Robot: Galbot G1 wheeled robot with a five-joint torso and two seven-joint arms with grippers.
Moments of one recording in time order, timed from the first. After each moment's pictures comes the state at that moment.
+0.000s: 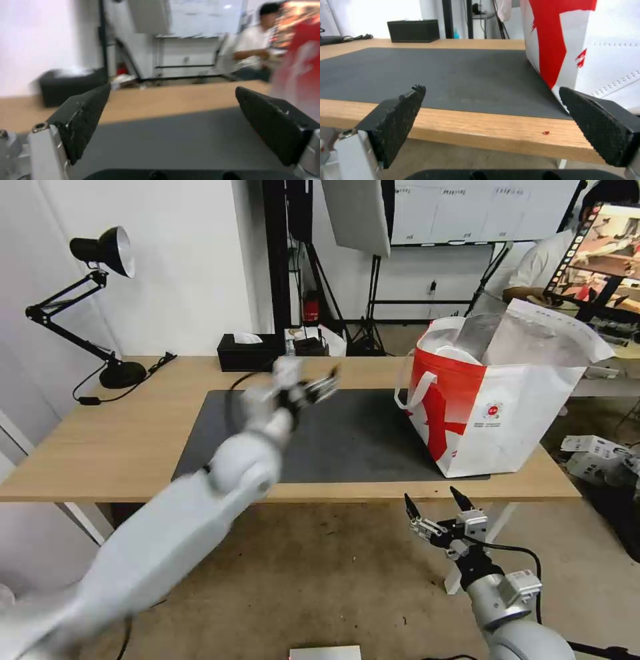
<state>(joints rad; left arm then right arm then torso) 0.79 -0.93 0.02 -2.00 -0.70 0.23 -0.46 -1.65 0.99 0.41 2.15 0.43 0.09 0.18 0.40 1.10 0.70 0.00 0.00</state>
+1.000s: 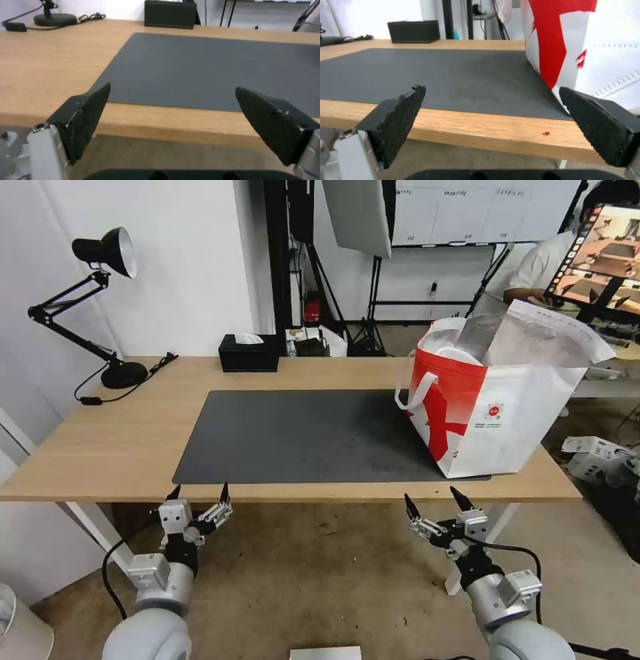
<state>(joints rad) 1.63 -1.18 -0.46 -2.22 -0.36 0.14 -0.34 -1.65 0.99 0.41 2.15 0.43 0.09 0.18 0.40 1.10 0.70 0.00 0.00</state>
